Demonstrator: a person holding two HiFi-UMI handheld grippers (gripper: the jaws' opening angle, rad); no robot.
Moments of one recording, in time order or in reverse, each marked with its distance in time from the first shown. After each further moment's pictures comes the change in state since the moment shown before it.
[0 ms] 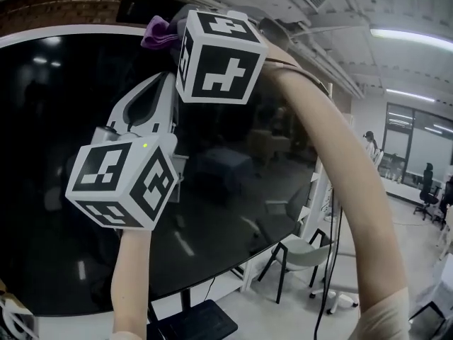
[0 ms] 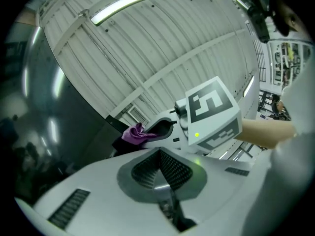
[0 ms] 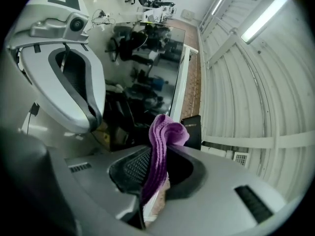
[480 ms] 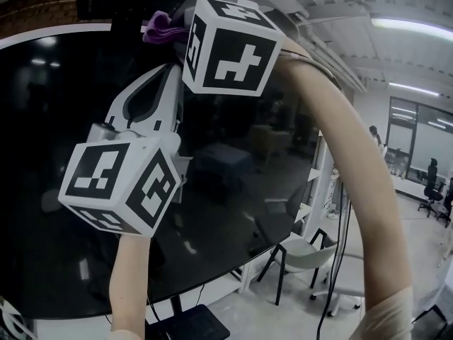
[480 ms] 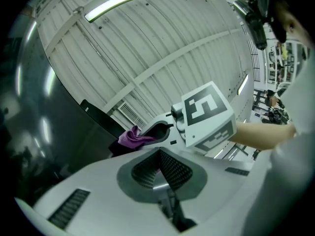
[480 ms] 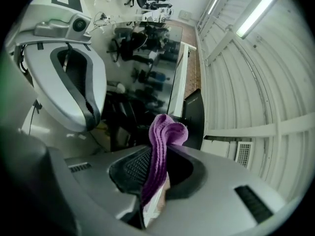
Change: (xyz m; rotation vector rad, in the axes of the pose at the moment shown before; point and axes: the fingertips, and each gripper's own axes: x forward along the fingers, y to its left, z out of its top) left arm 0.056 -0.062 -0.044 0.021 -0.004 -0.052; right arm -0.009 0.016 -0.094 0.038 -0.016 0.019
